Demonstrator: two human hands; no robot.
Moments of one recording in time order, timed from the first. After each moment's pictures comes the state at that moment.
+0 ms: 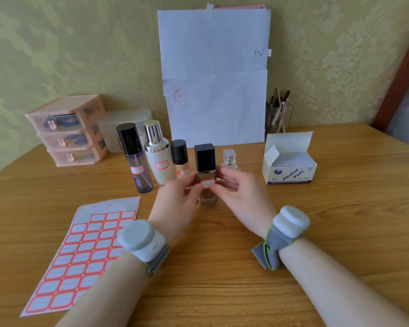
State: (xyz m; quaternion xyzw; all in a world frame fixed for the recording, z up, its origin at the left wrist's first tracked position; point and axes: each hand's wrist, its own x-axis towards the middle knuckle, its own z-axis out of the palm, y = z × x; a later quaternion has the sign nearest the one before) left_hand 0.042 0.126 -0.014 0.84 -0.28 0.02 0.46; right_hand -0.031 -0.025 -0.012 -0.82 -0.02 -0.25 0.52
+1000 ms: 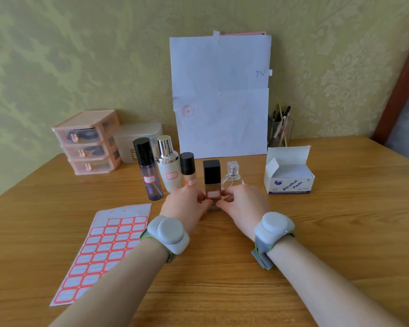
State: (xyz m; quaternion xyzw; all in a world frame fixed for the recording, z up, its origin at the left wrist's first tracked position) left_hand 0.043 0.118 0.003 0.94 -0.25 0.06 0.21; right_hand -0.026 -0.020 -0.005 -0.94 0.15 -0.18 0.27
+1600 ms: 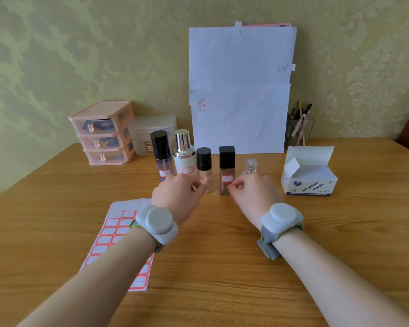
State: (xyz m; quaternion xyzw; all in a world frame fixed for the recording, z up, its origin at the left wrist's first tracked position) left_hand 0.060 0.161 0.018 0.95 -0.22 0.08 0.20; right_hand -0.002 -0.007 0.000 -0.93 0.18 -0.23 0.22
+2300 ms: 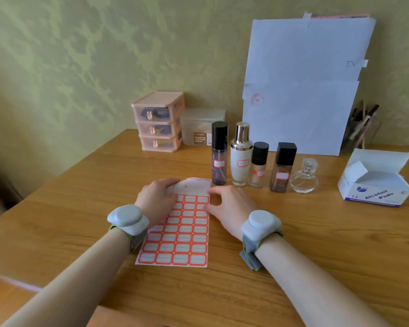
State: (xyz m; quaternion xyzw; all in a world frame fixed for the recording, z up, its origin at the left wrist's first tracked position) left_hand 0.084 0.302 -0.003 0.95 -0.10 -0.01 0.29; right_hand 0.030 0.119 -0.018 -0.96 0.02 -0.11 0.27
